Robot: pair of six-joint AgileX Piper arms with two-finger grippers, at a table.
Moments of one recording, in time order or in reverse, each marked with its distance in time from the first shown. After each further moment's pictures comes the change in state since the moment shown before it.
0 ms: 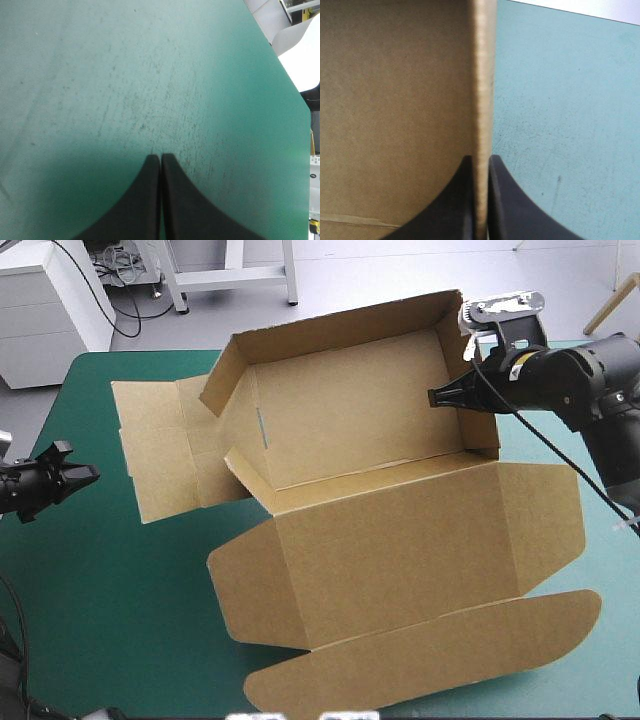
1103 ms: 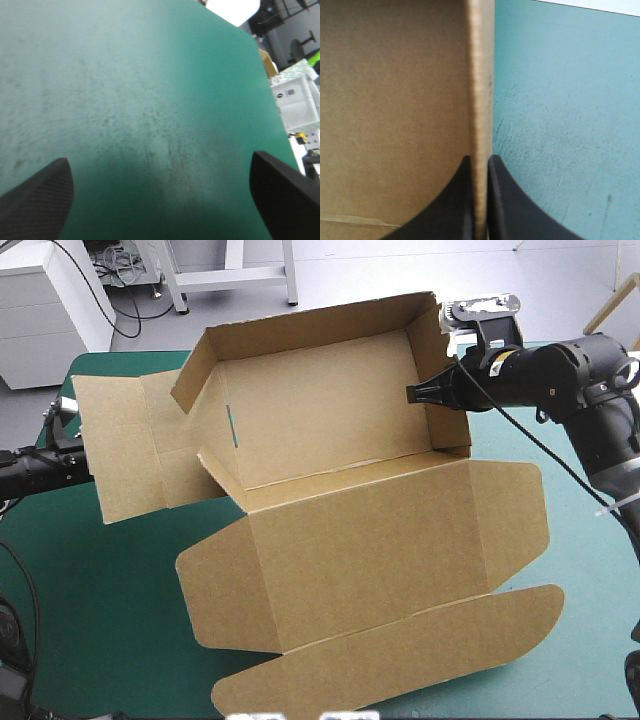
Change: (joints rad) left arm -0.230 -0.010 0.000 -0.171 0.037 0.314; right arm 0.000 0.049 0.002 0.141 -0.064 -0.026
